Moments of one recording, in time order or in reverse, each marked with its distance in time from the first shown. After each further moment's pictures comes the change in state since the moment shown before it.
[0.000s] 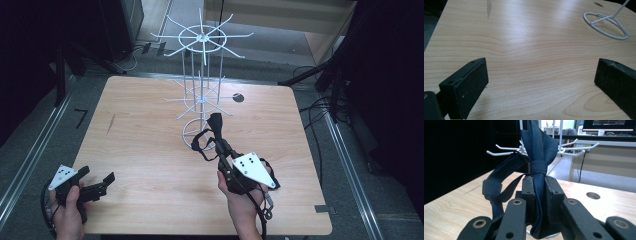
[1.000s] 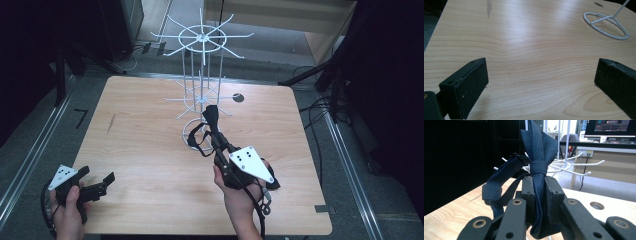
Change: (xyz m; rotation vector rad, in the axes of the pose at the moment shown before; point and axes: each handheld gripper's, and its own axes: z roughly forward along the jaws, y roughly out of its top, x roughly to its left) left arm 0.000 0.000 0.000 0.002 0.000 0.001; right arm 0.008 0.020 0.005 -0.034 0.016 -0.006
